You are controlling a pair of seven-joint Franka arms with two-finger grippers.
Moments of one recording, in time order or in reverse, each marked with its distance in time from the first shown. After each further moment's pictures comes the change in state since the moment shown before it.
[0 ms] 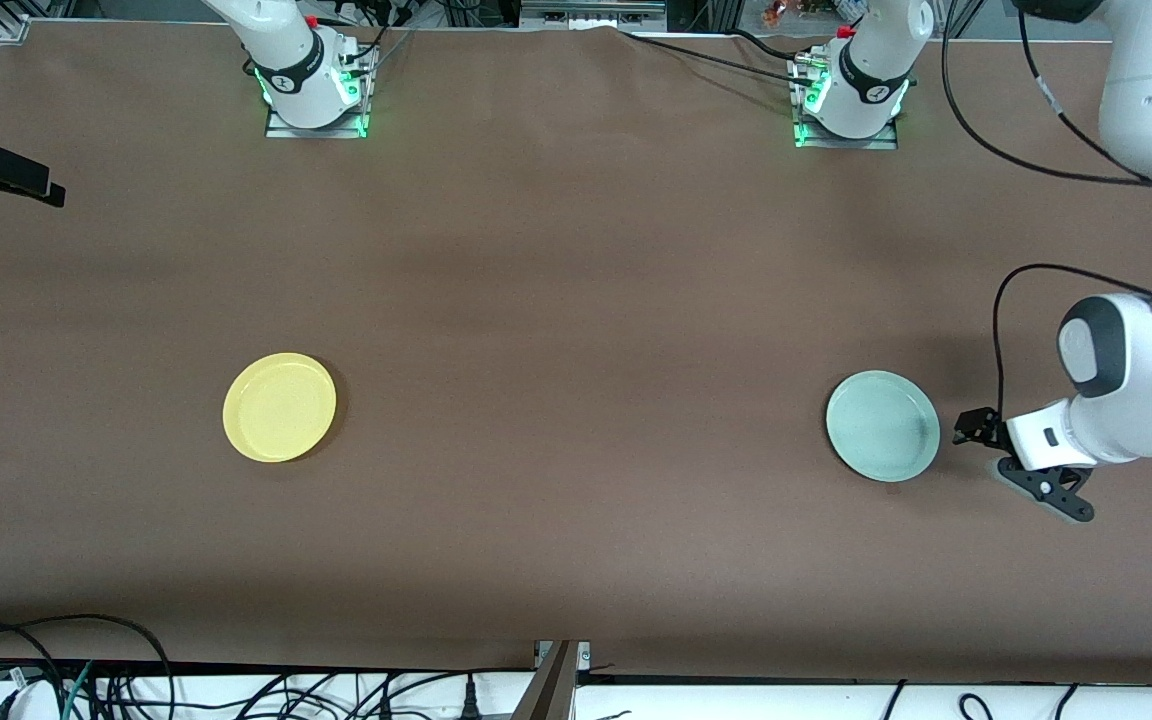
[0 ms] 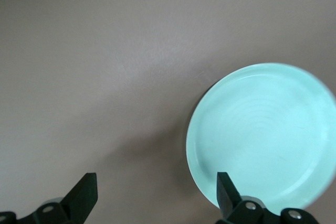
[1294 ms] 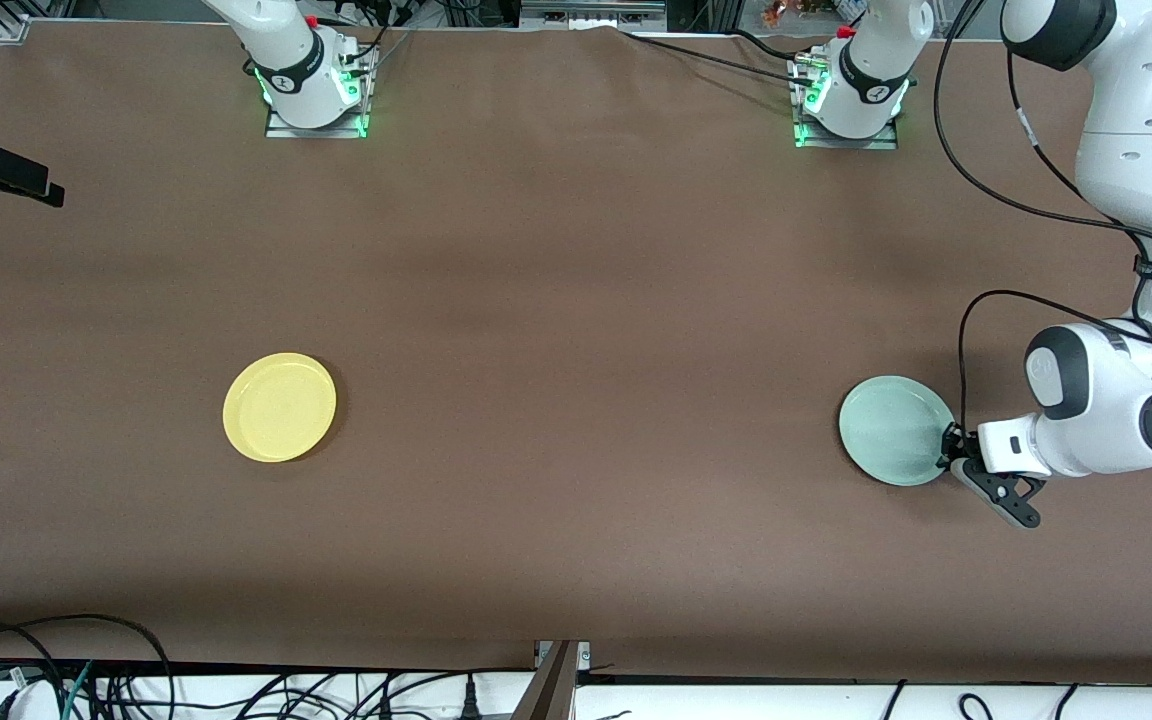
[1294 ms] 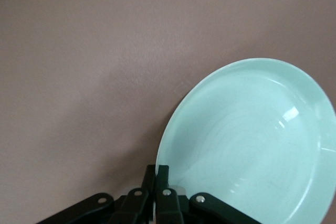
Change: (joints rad) left arm 0.006 0.071 -0.024 0.042 -0.066 0.018 0.214; right arm -0.001 0.000 -0.001 0.000 0.000 0.000 0.000
